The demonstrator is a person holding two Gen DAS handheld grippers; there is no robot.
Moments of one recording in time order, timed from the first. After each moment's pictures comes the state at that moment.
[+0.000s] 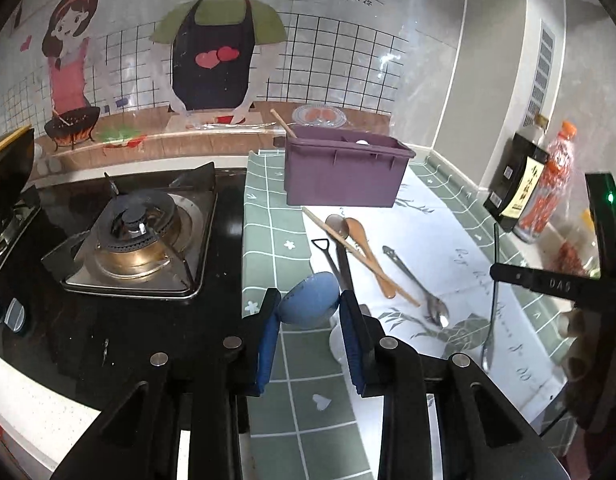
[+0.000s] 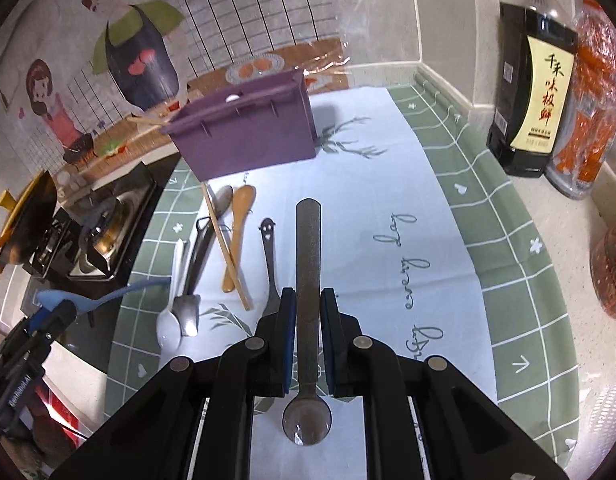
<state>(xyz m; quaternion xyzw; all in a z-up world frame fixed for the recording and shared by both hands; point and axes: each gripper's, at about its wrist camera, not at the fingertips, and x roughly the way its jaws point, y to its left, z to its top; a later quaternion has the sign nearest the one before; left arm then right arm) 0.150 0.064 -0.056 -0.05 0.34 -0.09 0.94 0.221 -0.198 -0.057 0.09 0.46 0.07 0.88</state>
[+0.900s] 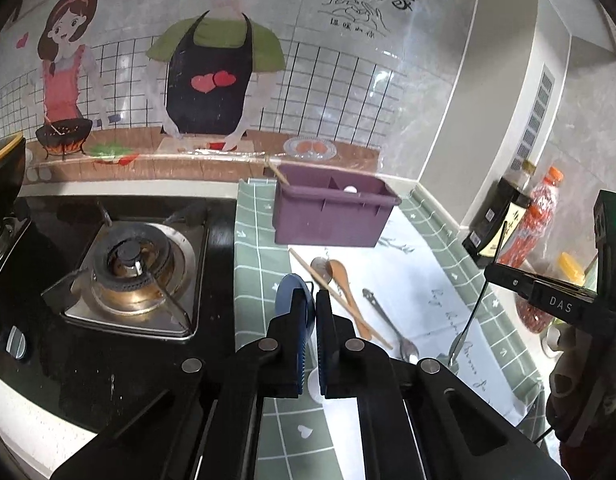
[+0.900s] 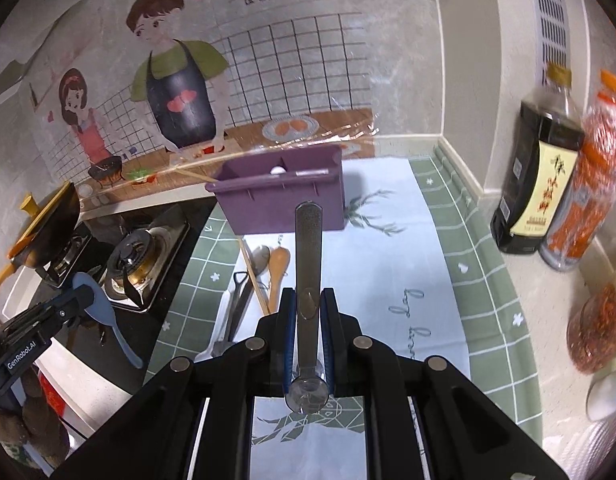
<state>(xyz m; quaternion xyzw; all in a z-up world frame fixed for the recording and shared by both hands) 0.167 0.079 -0.004 -0.08 0.32 -0.11 0.94 0.222 -0.176 0.015 0.05 0.39 0.10 0.92</state>
